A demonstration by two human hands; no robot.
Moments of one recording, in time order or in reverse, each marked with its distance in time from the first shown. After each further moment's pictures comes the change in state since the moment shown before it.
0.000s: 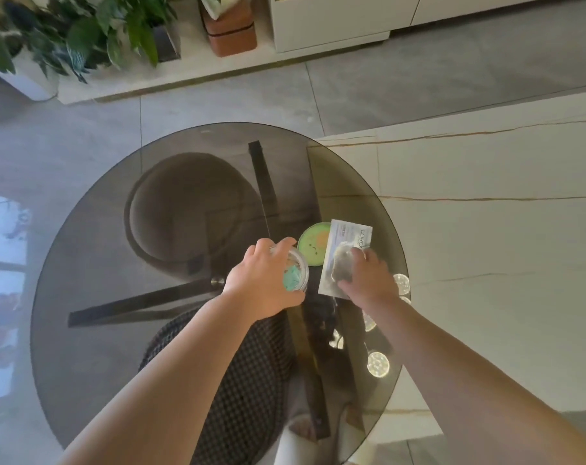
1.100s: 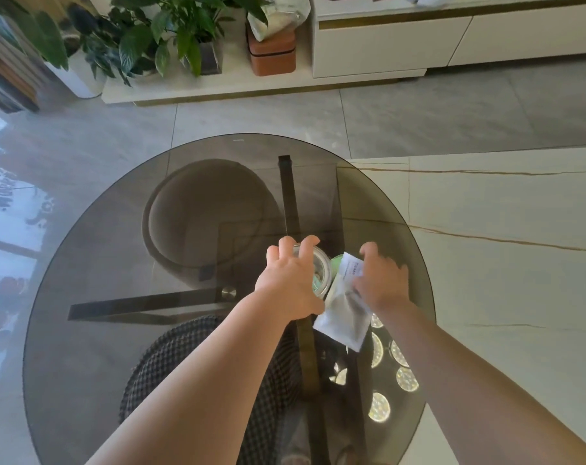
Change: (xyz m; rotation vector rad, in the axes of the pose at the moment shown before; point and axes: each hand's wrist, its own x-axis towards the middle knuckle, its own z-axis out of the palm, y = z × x) left_hand 0.030 0.002 0.010 -0.077 0.016 -0.097; right_hand 0.046 -0.021 -0.002 -0.050 0.207 -0.131
